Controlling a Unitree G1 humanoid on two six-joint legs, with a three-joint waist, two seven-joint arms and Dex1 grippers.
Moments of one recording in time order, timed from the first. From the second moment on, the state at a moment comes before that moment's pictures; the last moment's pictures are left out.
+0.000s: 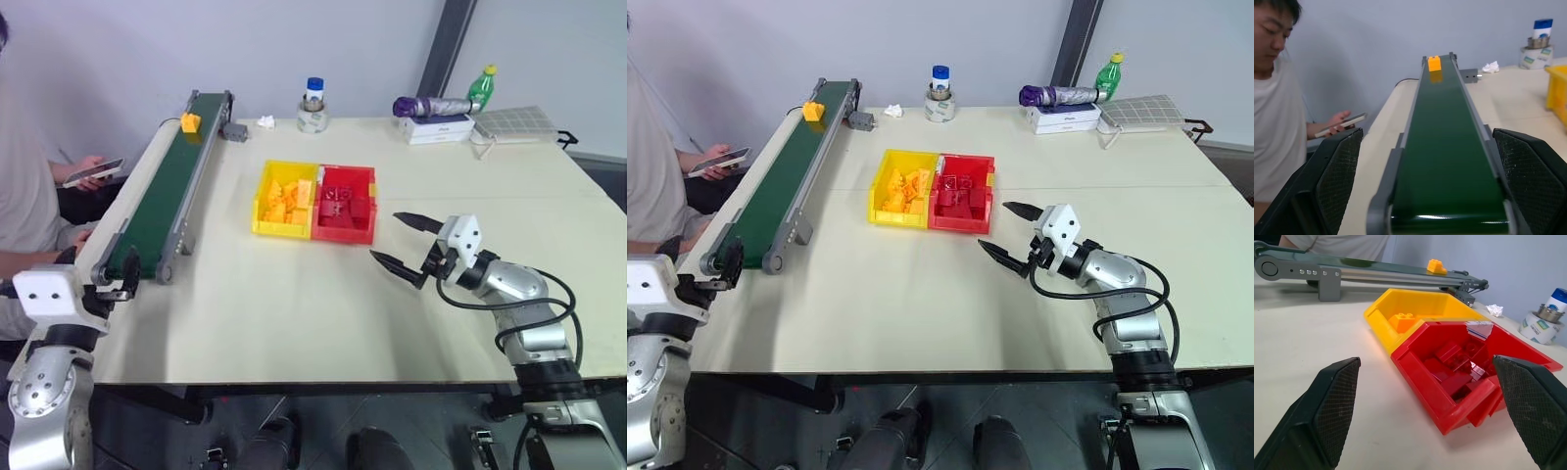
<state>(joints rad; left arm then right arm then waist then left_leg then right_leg) 0.11 0.35 0.53 -0.37 -0.32 0.13 -0.25 -0.41 -0.54 -0.06 0.14 0.32 -0.08 0.93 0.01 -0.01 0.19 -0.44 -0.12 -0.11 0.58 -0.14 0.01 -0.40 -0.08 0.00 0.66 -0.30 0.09</state>
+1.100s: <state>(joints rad) 0.05 0.42 0.53 -0.28 -0.36 0.19 -0.25 -0.41 -0.53 -0.05 0.14 0.32 -0.08 0.94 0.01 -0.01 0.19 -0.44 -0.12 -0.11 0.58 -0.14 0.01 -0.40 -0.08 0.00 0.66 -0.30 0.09</state>
